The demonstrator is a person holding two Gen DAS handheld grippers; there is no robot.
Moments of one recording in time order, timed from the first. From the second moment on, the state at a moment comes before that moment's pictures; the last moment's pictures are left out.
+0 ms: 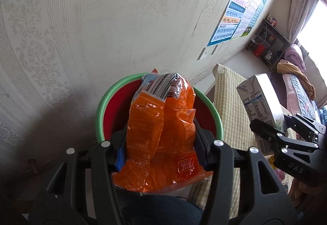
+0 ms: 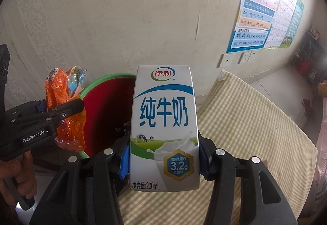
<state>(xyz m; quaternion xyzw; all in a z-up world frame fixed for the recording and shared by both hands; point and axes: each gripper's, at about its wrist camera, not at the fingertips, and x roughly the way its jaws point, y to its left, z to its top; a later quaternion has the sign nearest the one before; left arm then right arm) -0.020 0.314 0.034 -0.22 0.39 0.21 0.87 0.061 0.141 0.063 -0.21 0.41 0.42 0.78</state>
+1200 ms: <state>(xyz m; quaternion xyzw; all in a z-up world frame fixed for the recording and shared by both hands) -0.019 0.342 0.028 -0.24 0.38 0.24 0.86 0.055 0.179 0.046 -0.20 0.42 0.44 0.76</state>
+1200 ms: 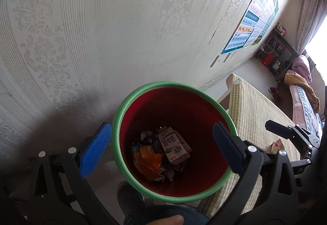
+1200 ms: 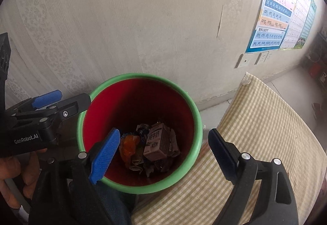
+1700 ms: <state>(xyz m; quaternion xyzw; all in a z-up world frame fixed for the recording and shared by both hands) -0.011 0.258 0.045 -0.21 0.40 0.20 0.87 0.057 0.075 0.078 -0.17 0.42 0.40 0.80</state>
